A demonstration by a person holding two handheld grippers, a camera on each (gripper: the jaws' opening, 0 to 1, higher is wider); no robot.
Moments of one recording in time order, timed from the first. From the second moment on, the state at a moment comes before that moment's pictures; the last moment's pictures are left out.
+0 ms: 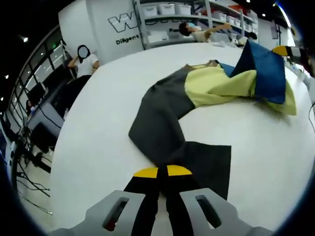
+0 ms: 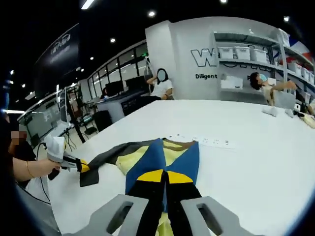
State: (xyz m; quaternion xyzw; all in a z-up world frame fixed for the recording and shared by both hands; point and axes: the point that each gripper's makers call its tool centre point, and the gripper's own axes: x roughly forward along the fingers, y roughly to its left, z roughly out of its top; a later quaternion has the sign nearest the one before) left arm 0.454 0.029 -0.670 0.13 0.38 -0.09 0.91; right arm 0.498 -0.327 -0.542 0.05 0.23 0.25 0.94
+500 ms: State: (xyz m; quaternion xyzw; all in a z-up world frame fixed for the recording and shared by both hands) left arm 0.462 0.053 -0.669 0.14 0.38 -0.08 0.91; right arm 0.515 -0.415 -0.583 0.00 0.28 0.13 0.95
